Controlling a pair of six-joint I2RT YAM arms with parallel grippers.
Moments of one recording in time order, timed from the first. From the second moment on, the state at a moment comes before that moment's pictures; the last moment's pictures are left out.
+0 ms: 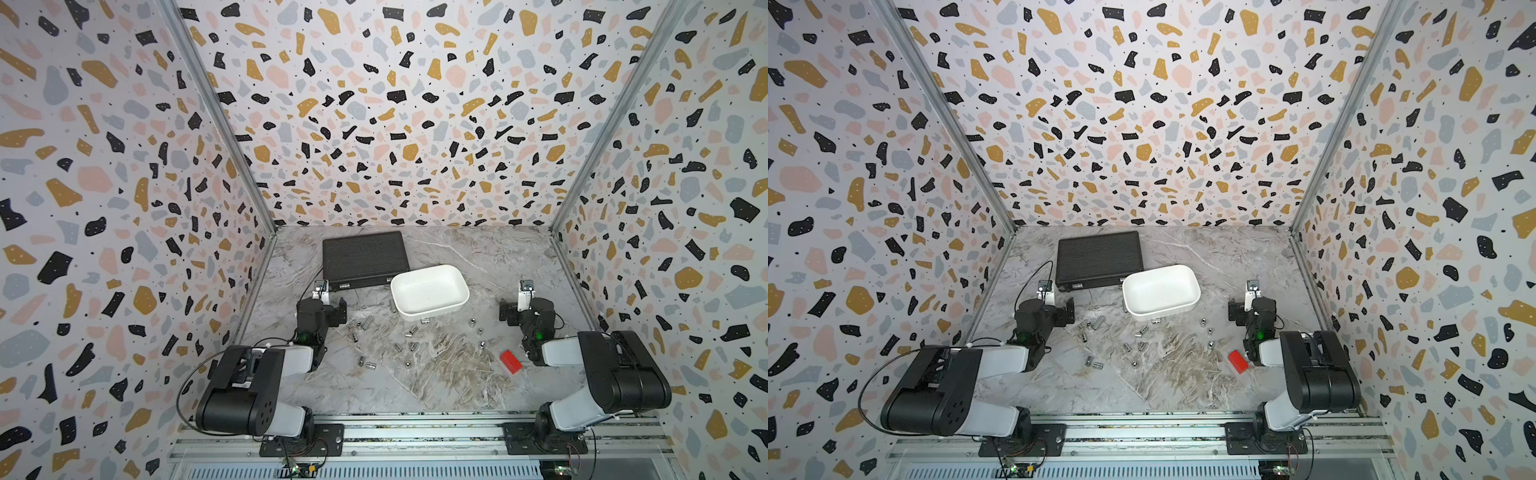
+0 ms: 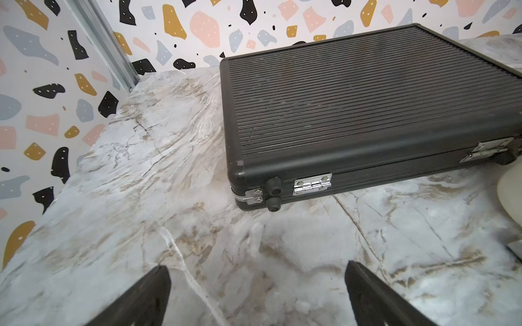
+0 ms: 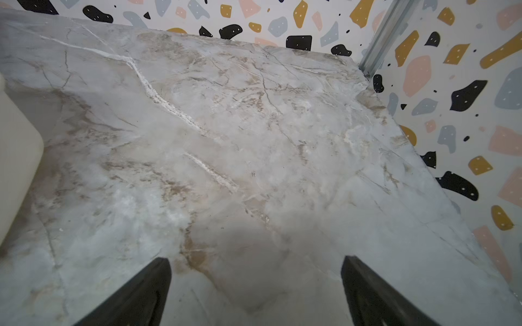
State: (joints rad) left arm -0.10 1.43 0.32 0.70 -0.12 0.05; right arm 0.04 1.53 0.33 0.77 0.10 -0.09
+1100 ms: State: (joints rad) left arm -0.11 1.27 0.56 0.30 -0.25 -0.01; right arm 0.04 1.33 0.50 0.44 0.13 -0.06
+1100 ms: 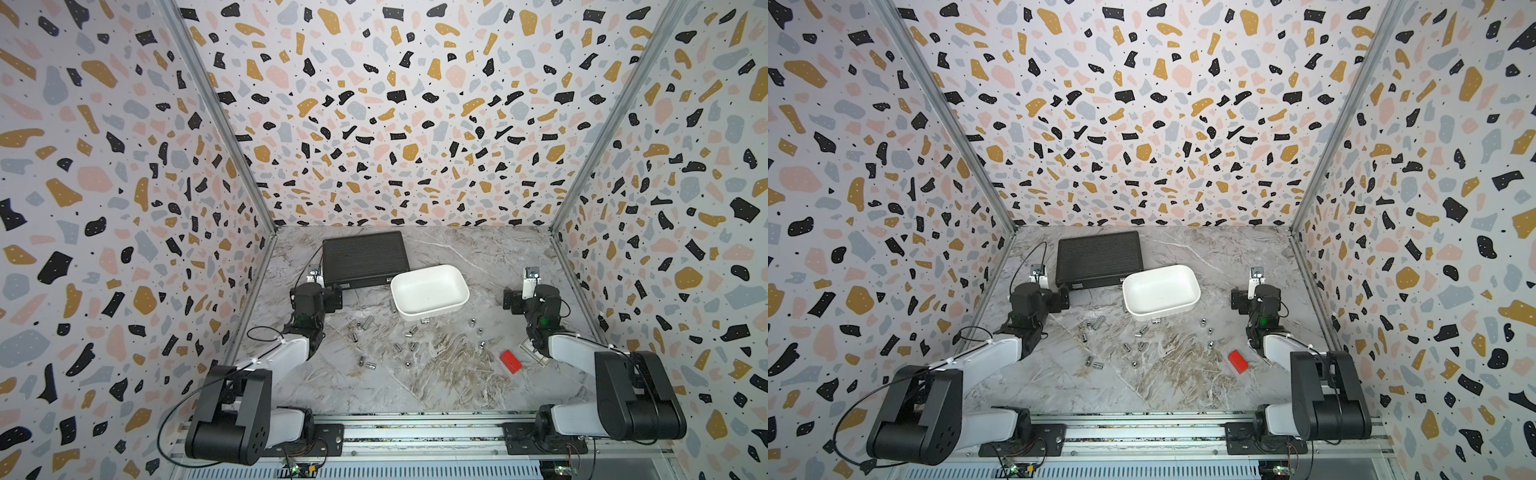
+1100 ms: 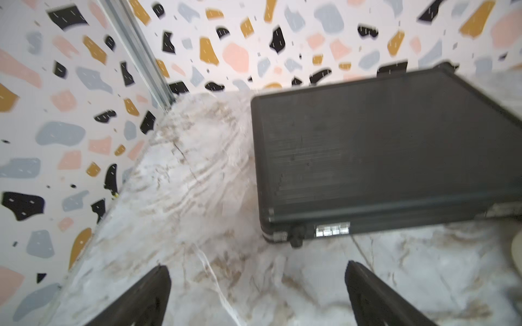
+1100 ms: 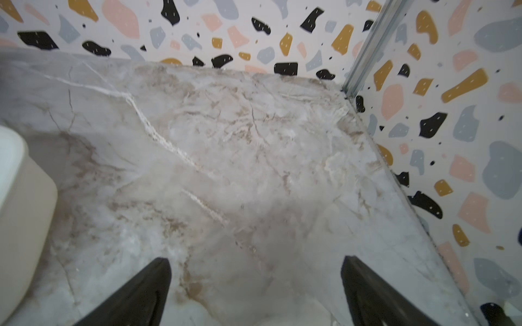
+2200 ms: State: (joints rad) left arm -0.27 1.04 0.79 -0.53 0.29 -0.51; right arm 0.06 1.28 0.94 -0.78 -0.14 0.48
